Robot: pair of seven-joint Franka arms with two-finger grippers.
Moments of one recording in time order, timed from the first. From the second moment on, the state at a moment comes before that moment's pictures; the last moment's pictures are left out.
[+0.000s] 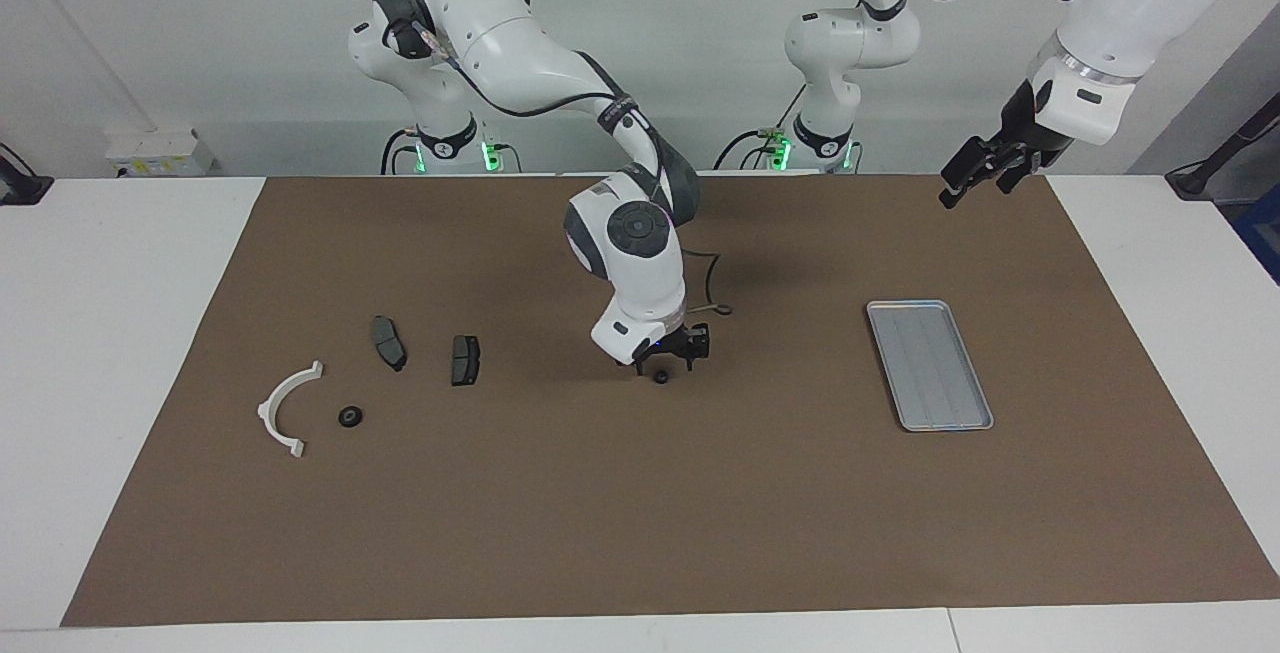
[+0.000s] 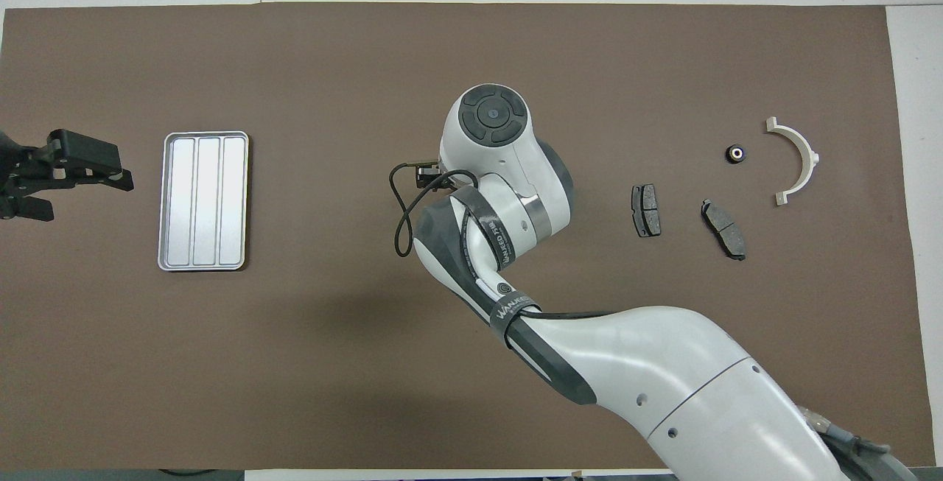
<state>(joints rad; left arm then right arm) -0.02 -0.03 -0.03 -1.59 -0.10 1.52 -0.31 0.52 0.66 0.06 -1.41 0.10 2.13 0.53</state>
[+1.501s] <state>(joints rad) -0.02 -0.04 -0.05 -1.60 -0.06 1.52 -0.27 0.52 0.66 0.06 -1.48 0.10 2.22 0.53</state>
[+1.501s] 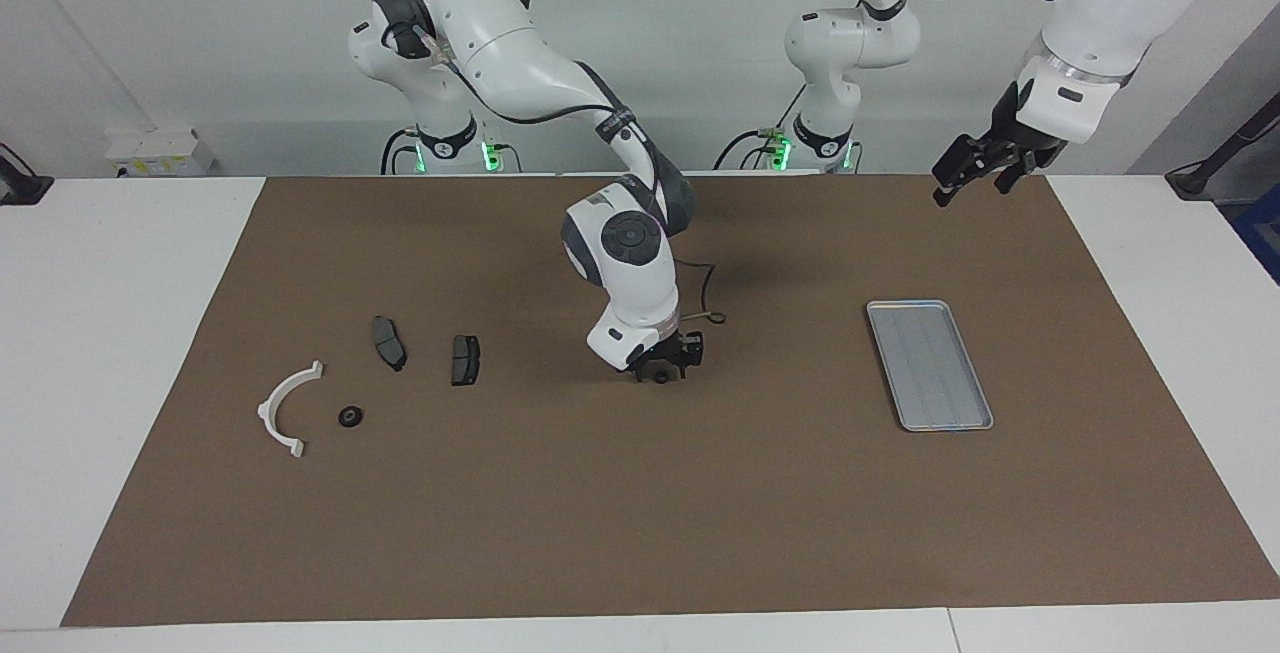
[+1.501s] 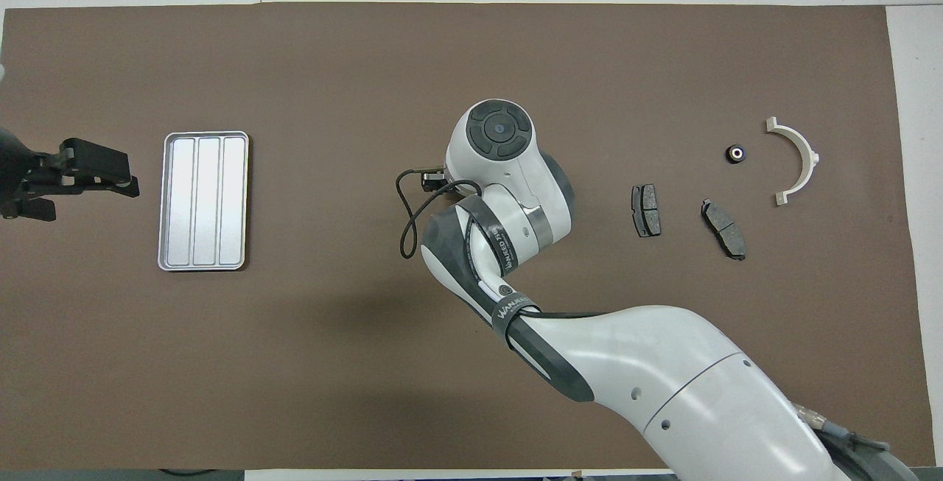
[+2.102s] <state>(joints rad) -0.02 -0.04 -0.05 -1.60 -0.06 1.52 -0.27 0.52 0.66 0.08 -1.49 0.10 2.23 0.53</state>
